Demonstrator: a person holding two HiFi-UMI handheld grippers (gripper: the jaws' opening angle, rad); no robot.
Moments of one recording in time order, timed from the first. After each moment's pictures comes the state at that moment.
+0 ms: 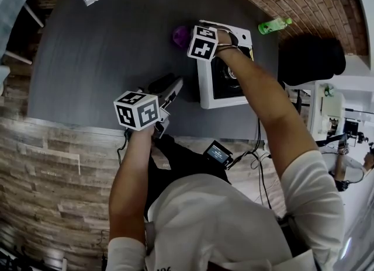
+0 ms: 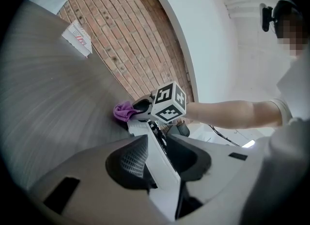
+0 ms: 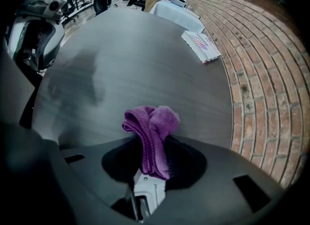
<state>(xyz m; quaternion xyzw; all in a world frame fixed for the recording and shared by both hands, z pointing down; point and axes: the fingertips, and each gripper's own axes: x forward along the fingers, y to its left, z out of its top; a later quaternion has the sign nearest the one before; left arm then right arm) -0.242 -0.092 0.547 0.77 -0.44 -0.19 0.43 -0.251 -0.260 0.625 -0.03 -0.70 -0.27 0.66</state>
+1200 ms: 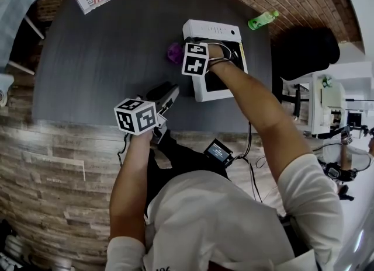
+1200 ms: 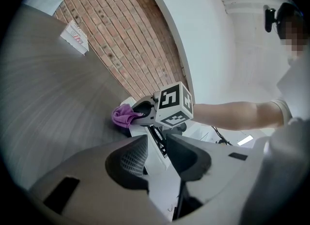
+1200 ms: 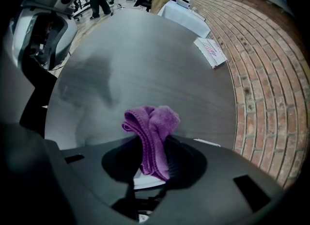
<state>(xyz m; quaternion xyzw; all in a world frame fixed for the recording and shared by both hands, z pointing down) -0.215 -0.055 0.540 0.78 -0.42 -0.17 0.43 -0.216 -0.196 0.619 -0.04 -0.69 -0.26 0.67</state>
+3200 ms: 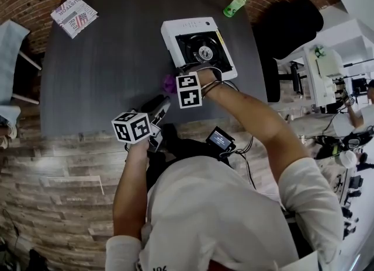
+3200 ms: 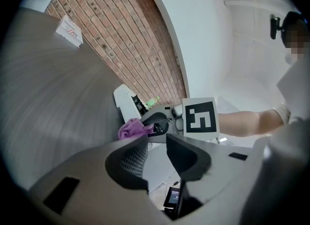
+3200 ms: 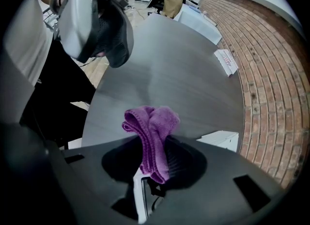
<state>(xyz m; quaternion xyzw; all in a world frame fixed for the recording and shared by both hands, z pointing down) -0.185 -0.003 0.537 0.80 -0.38 -0.12 0.44 -0.148 -0.073 0.607 -0.08 -0.68 -0.26 0.68</state>
